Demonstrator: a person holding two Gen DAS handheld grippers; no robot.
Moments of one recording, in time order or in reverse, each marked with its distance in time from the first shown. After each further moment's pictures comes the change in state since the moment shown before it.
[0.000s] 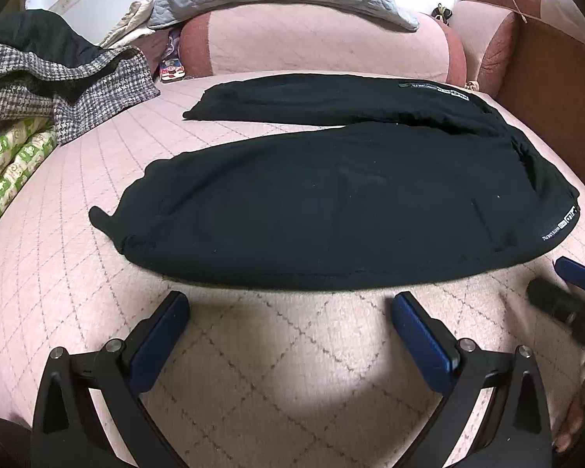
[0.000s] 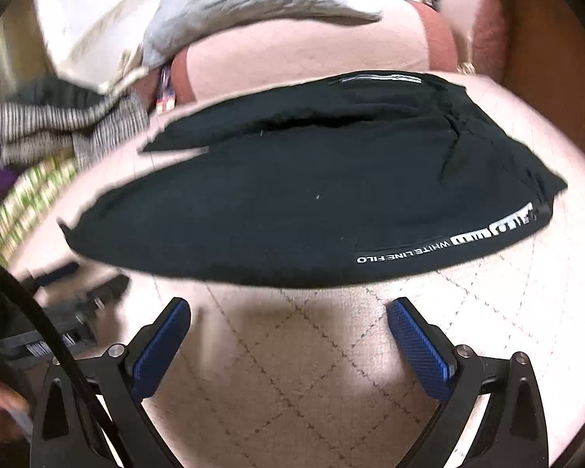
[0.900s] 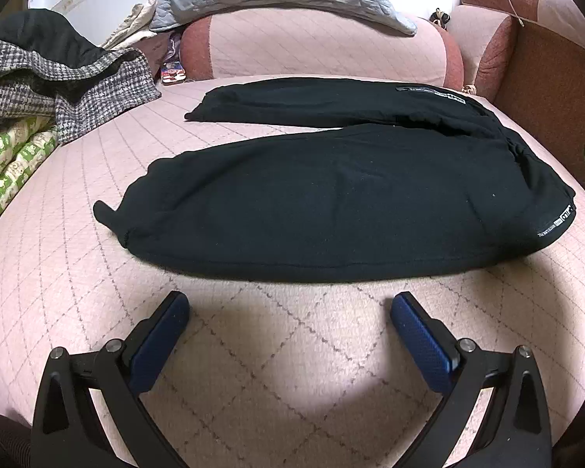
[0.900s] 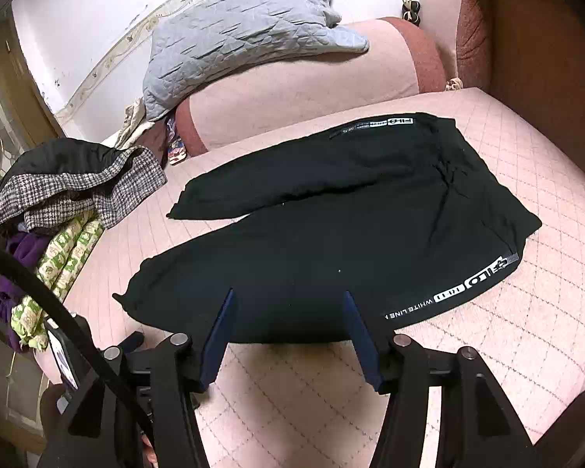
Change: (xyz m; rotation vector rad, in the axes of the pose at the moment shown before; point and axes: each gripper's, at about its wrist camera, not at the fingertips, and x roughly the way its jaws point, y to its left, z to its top) left arm -0.004 -0.001 -0.006 -0.002 -0.019 0.000; right arm -0.055 0.021 0.060 0.076 -0.059 0.033
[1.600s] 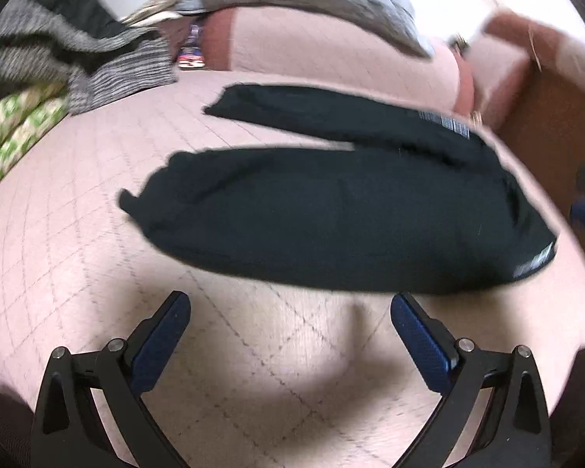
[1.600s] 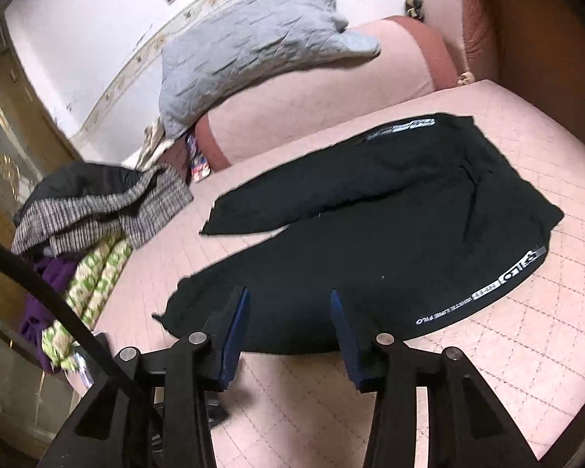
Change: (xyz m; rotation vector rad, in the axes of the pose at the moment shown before) left arm -0.024 0.025 0.012 -0.172 0.007 -0.069; right arm -0.015 0.019 0.008 0.082 -0.036 0.097
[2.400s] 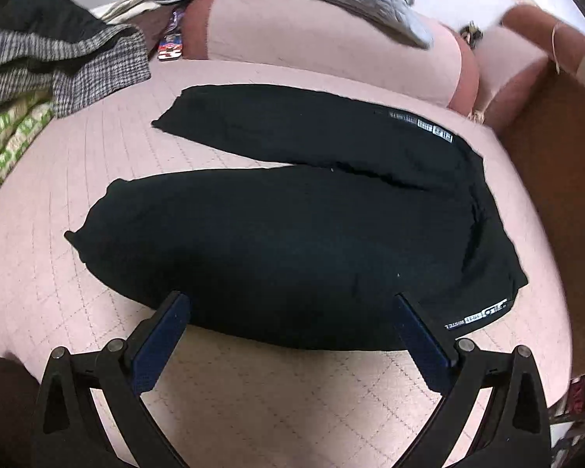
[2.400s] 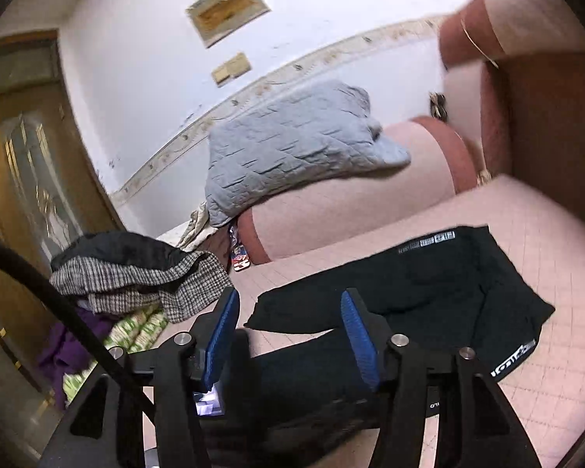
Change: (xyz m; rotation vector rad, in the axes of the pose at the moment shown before) left arm 0.004 -0.118 0.062 -0.036 0.170 0.080; right arm -0.077 0.057 0.030 -0.090 -0.336 0.086
